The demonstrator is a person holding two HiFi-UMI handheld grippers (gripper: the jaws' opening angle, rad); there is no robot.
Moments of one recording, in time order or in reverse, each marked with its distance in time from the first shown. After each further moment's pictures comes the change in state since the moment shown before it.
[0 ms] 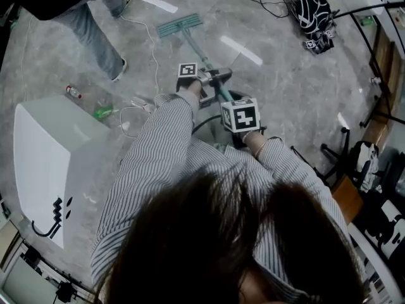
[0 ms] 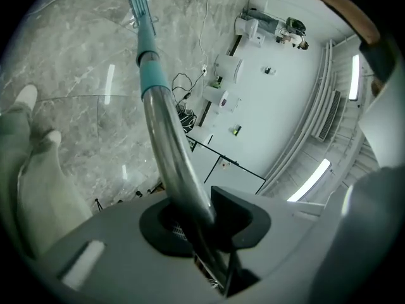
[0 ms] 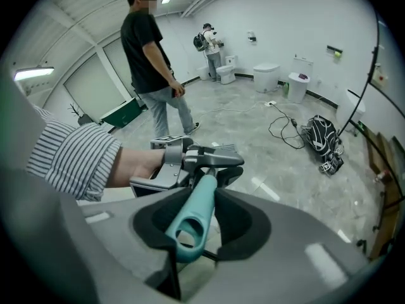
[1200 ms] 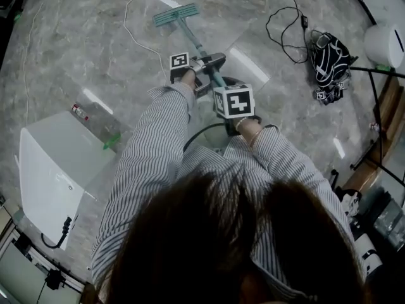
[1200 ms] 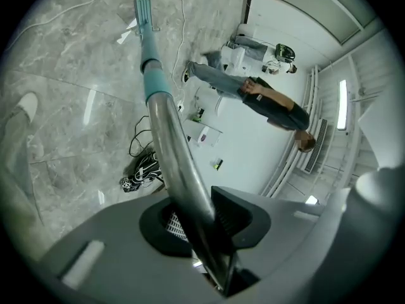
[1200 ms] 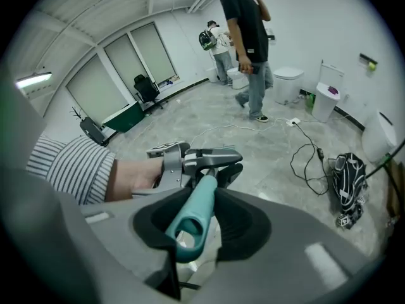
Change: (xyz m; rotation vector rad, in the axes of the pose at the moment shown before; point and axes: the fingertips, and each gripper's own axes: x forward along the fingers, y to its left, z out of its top) left arm 0.018 -0.212 0.370 0.001 -0.214 -0.135; right arm 0.178 -0.024 0.371 -0.063 0.009 0.063
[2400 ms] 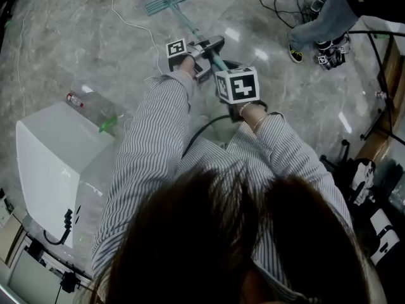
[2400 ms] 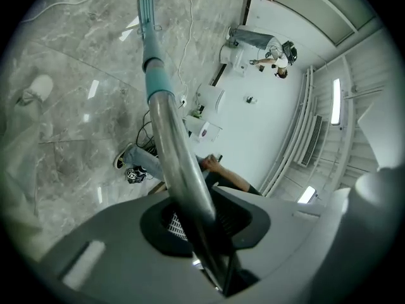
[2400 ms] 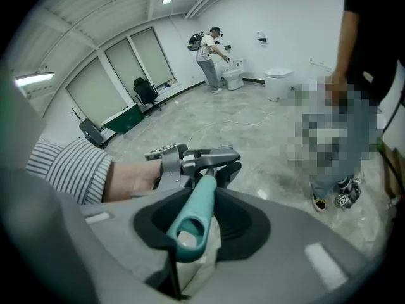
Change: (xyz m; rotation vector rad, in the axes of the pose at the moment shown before) left arm -0.035 0.074 -0.096 0.022 0.002 -0.031; right arm -0.041 0.008 -0.124 0.025 -0.042 -0.018
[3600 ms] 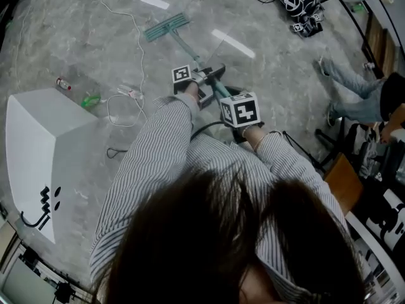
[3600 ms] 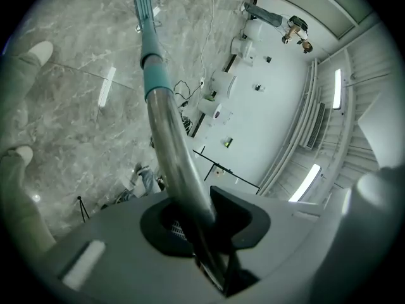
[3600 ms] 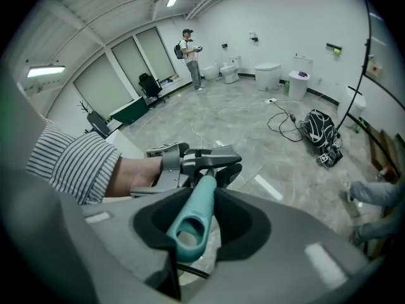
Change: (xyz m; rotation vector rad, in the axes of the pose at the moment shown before) left arm -0.097 0.176 -0.366 -0.033 0.057 0.053; right arm -0.210 0.013 -0.352 0.015 0.028 -0.001
